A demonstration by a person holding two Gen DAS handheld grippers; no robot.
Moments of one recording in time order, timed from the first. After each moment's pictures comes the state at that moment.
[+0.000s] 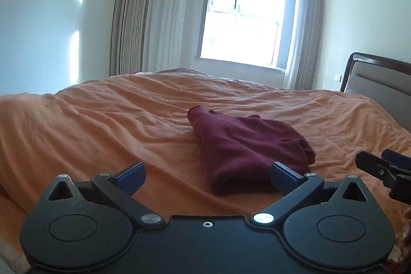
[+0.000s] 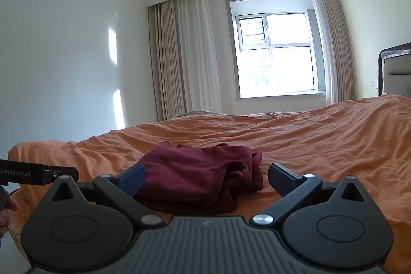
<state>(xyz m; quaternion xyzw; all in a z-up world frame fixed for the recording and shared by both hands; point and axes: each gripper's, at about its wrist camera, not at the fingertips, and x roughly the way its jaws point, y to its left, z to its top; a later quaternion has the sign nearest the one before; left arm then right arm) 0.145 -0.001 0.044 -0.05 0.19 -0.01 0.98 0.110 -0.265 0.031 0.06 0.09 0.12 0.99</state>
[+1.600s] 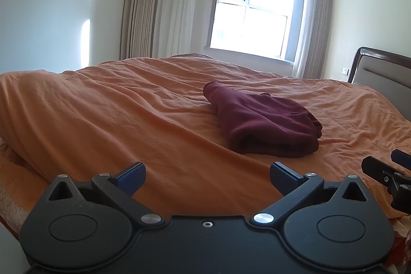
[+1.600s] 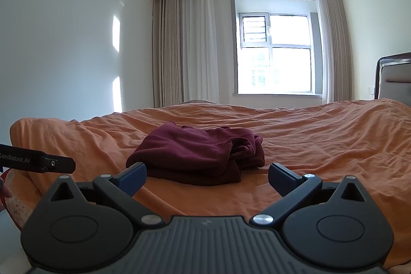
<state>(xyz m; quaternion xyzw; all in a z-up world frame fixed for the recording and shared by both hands) 0.107 0.017 0.018 -0.06 0.21 0.00 0.98 0.077 -0.246 0.011 0.02 0.10 0.12 0.99</state>
